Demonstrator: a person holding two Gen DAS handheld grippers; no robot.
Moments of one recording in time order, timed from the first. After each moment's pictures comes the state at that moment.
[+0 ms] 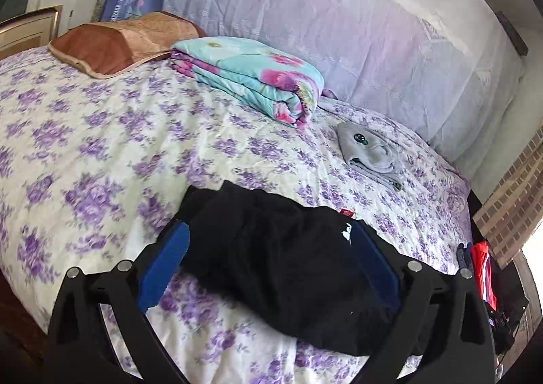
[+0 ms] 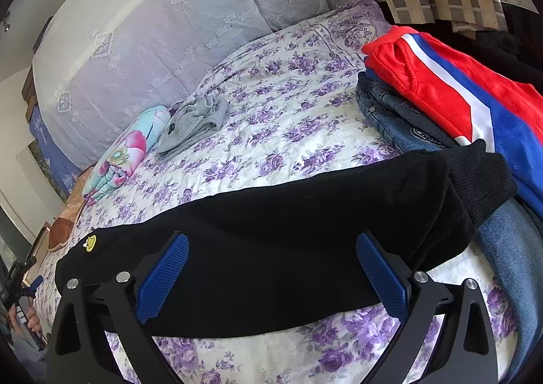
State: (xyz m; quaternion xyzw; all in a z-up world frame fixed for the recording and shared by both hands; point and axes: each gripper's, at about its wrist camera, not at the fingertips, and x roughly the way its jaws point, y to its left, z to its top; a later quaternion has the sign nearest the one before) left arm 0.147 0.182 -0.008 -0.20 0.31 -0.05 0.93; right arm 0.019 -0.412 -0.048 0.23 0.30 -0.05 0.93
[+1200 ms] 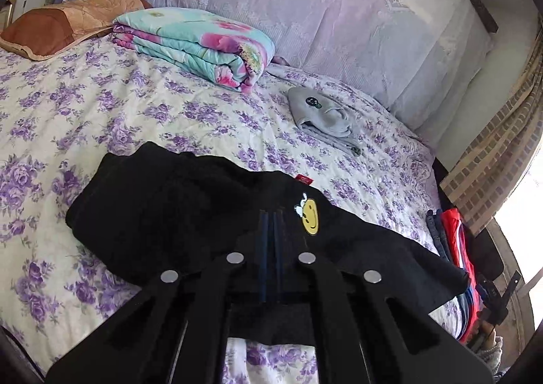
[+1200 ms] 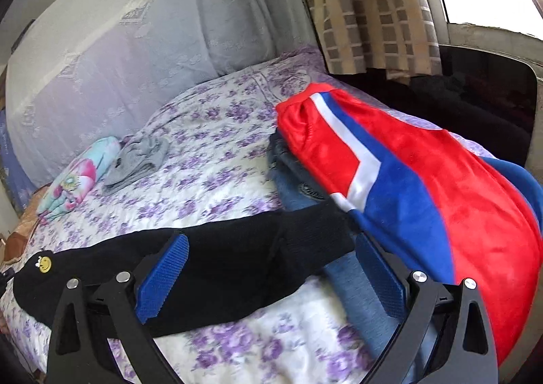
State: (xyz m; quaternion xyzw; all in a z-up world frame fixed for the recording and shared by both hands) left arm 0.136 0.142 -0.036 -0.20 0.34 -0.15 0.91; right arm -0.023 -0.498 -0.028 0.18 0.26 -0.19 0.93
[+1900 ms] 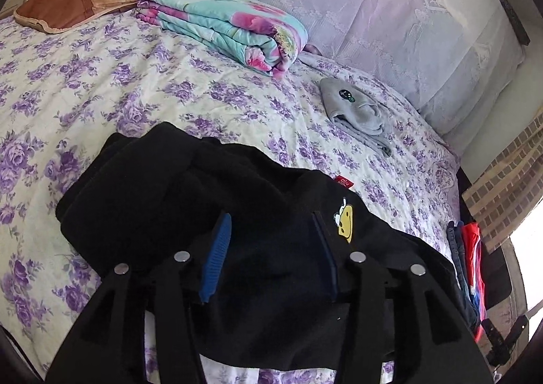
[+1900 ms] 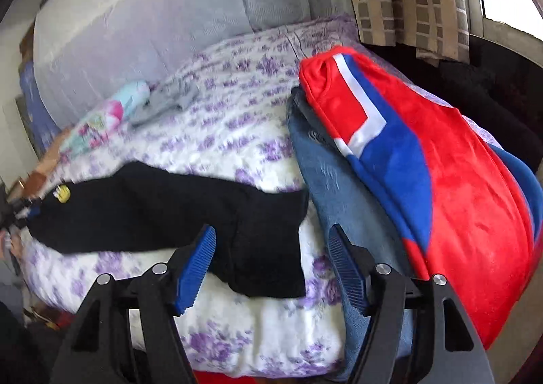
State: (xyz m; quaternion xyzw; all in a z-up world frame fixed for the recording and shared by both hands) left arm 0.165 0.141 -0.060 -0.22 0.37 -0.11 0.89; right arm -0.077 -0.489 -0.027 0.17 0.32 -0.07 0.93
